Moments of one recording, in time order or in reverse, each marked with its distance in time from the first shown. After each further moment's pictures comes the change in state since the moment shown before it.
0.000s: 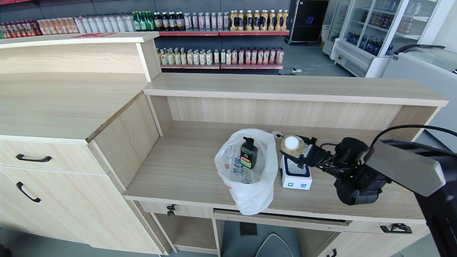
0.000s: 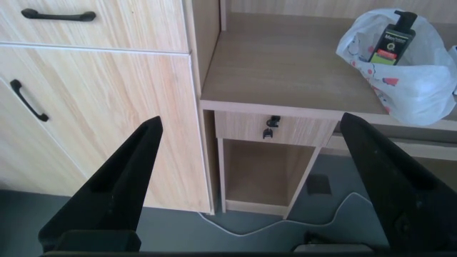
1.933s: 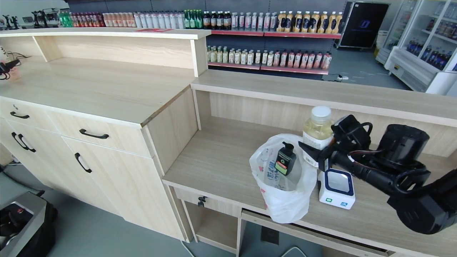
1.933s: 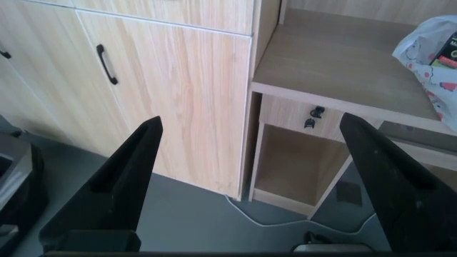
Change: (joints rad) left arm 0.000 0.000 0.000 0.000 0.000 0.000; right arm 0.151 -0.618 0.561 0.235 -0.501 0.411
